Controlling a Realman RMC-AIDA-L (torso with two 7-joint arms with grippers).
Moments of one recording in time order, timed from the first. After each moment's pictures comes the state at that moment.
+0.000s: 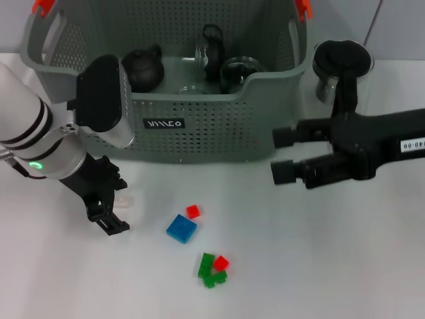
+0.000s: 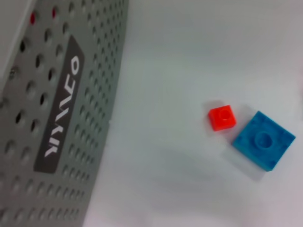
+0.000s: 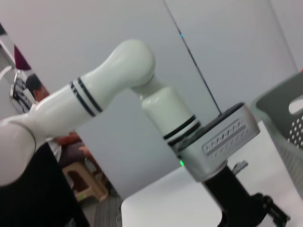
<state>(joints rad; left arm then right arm) -0.71 -2.17 -2.09 -1.05 -0.28 1.51 -1.69 0.60 2.09 -0.86 -1.04 -1.88 -1.88 1.99</state>
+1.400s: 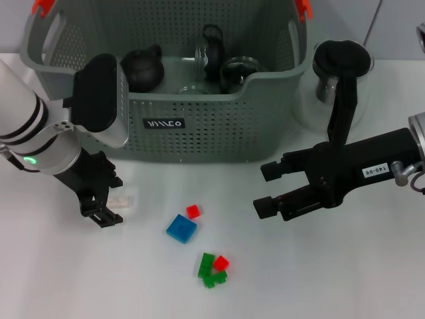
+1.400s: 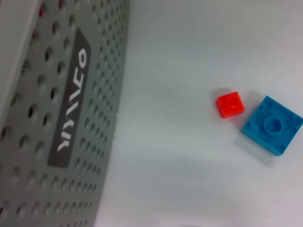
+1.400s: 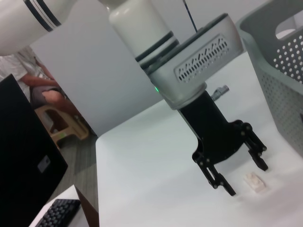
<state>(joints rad) -0.72 -2.14 -2.09 -1.02 -0.28 1.49 -1.64 0.65 2.10 -0.95 -0.98 -2.05 -1.78 1.95</state>
